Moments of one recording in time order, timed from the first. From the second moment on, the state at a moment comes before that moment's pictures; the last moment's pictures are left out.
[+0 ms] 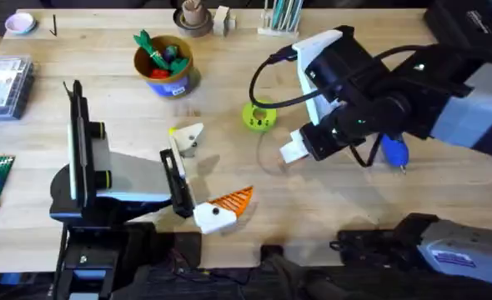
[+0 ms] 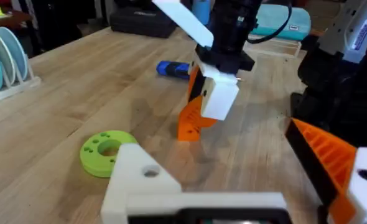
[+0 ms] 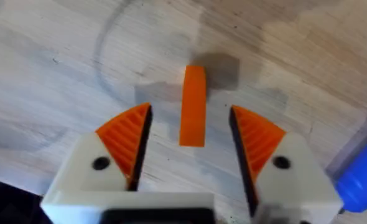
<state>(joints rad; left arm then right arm) -0.01 0.01 0.01 -0.13 1.21 0.04 0.63 1.34 0.93 -0.93 0.00 0.19</state>
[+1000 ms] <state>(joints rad) -0.01 0.01 0.01 -0.13 1.21 0.04 0.63 1.23 0.99 -0.94 0.01 0.21</state>
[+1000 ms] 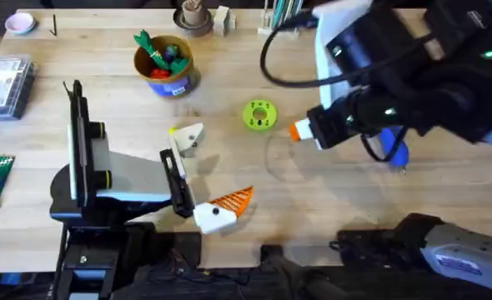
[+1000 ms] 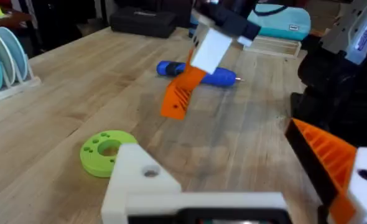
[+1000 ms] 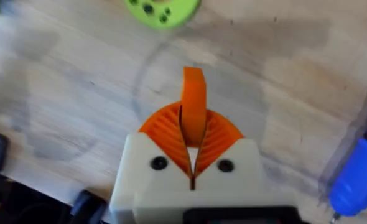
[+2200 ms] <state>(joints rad) -0.01 0.01 0.01 -0.13 1.21 0.05 0.63 1.37 1.05 -0.58 -0.90 0.39</state>
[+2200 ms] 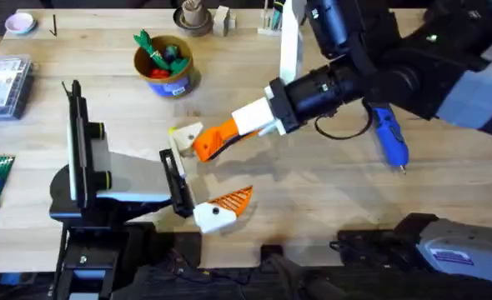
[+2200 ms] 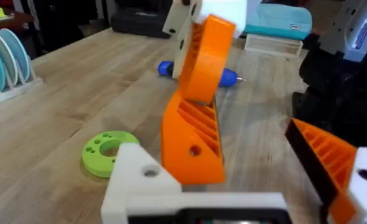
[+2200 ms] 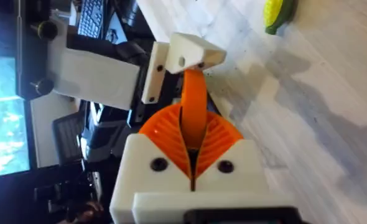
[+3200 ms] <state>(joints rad) 0.01 0.01 0.00 -0.09 1.05 0.04 0.58 1.56 1.05 -0.29 -1.08 0.67</state>
